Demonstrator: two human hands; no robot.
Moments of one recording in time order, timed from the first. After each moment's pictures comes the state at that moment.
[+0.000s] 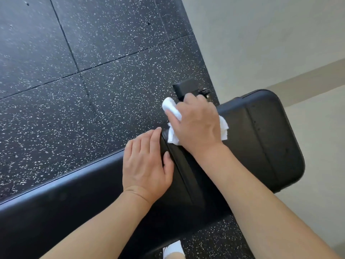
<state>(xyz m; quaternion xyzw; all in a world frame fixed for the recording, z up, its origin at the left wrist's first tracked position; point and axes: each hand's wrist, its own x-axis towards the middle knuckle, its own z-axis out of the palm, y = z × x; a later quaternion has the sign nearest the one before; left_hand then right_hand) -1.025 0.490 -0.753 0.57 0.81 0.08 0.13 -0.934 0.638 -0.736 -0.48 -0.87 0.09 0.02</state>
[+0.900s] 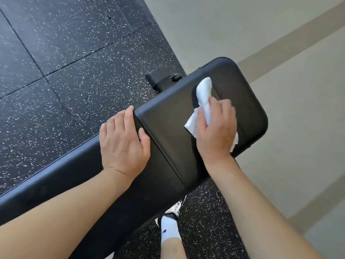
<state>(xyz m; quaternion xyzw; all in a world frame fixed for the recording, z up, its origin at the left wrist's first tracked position) -1.023 0.489 -0.747 0.58 0.80 0.07 0.15 -0.821 0.567 -0.739 -0.68 -0.70 0.07 0.19</state>
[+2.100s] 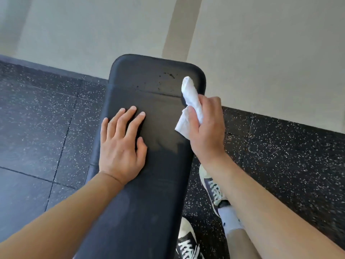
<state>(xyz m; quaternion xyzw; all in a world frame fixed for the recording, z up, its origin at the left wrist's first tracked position) -0.969 0.565 -0.746 0.89 0.43 0.08 0.13 -0.752 0.489 -0.772 -0.81 -0.40 0.11 0.42</state>
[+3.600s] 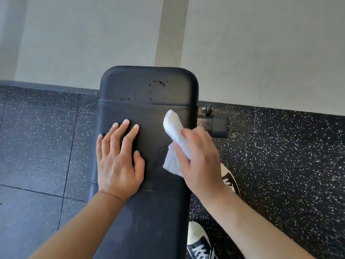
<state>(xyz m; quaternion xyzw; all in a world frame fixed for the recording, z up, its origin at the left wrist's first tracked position) -0.969 0.564 -0.751 0.89 0.43 0.07 0.11 -0.794 0.445 -0.762 -0.79 -0.43 0.15 0.41</state>
